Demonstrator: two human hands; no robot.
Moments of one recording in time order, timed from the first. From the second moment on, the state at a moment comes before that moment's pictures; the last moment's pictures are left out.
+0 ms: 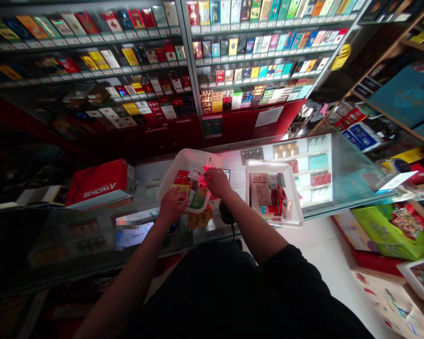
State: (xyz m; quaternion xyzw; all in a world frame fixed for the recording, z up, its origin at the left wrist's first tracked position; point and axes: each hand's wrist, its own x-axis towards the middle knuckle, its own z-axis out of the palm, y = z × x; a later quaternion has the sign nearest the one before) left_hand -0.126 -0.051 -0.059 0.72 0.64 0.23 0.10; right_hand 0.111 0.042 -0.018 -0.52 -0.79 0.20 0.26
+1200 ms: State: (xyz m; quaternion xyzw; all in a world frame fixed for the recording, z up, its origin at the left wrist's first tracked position) left_hand 0.165 -0.051 -0.013 0.90 0.38 0.13 0.19; right_hand 0.369 -0.075 -0.044 -0.70 -0.66 0.07 0.26
